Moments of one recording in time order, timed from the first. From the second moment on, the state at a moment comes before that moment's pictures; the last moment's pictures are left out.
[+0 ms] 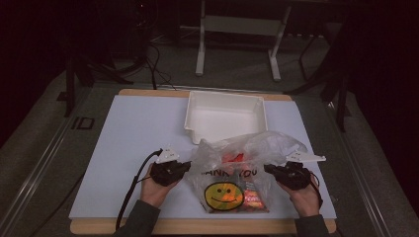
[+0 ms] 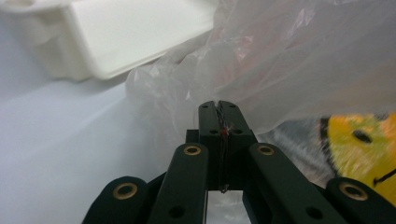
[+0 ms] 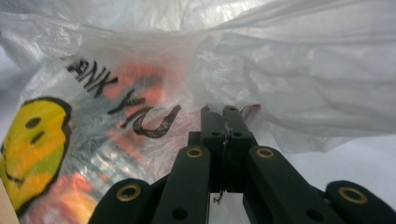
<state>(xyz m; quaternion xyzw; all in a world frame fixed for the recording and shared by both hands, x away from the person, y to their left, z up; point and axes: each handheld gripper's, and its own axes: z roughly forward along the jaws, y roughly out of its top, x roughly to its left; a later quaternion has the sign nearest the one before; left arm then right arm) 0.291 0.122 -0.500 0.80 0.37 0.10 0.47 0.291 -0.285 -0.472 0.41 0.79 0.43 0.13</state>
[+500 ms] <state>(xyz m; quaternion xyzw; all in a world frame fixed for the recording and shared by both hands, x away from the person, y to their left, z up) 0.288 0.140 -0.517 0.80 0.39 0.10 0.45 0.279 -0.303 -0.481 0.43 0.79 0.42 0.13</state>
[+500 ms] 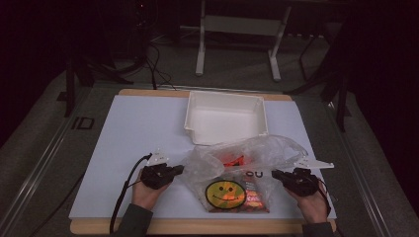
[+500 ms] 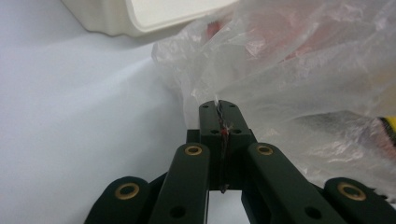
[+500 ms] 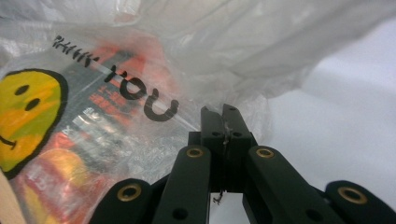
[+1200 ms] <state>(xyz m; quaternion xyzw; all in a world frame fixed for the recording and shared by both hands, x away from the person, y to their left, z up) 0.266 0.154 -0.482 0.78 0.35 0.11 0.50 0.277 -0.295 -0.478 0.40 0.81 0.42 0.13</state>
